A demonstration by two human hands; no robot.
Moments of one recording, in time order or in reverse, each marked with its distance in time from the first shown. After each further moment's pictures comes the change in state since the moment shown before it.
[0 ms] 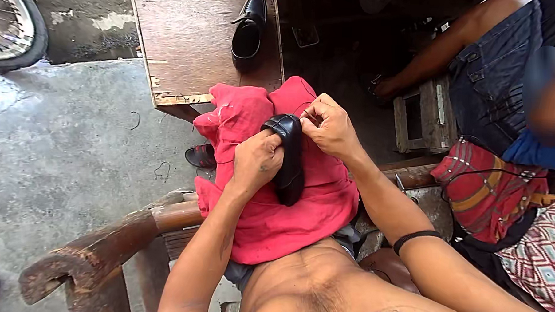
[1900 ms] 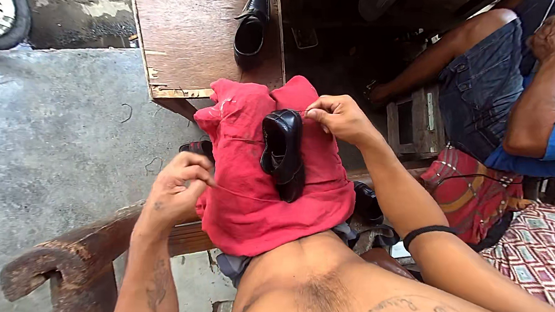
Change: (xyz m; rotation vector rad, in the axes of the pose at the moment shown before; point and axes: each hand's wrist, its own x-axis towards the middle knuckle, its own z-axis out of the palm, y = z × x) left_hand -0.097 -0.089 -0.097 -0.417 -0.010 -0.095; right_hand 0.022 0.014 -0.030 0.250 -0.288 -0.074
